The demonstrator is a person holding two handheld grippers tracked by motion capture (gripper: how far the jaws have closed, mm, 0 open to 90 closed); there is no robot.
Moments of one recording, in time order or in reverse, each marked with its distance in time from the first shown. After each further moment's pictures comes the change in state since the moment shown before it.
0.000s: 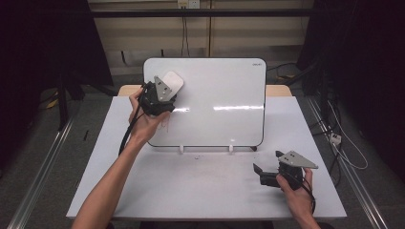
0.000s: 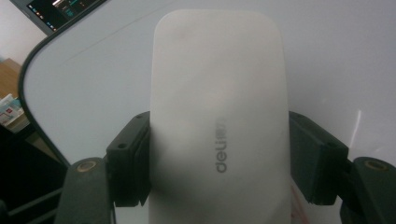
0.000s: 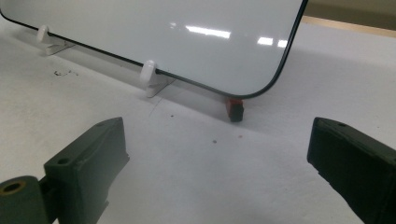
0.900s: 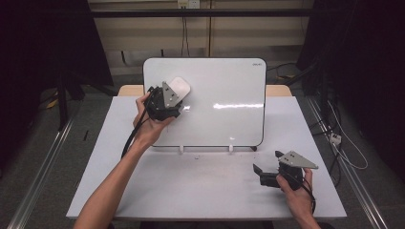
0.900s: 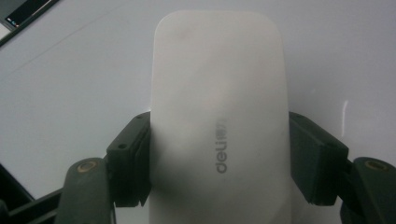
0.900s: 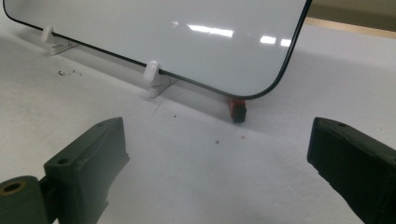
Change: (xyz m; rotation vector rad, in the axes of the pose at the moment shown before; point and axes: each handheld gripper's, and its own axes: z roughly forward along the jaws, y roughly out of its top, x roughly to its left) left arm -0.011 0.002 0.001 -0.012 -0.039 0.035; right arm 0.001 0.000 -0.001 -0.003 0.011 -0.004
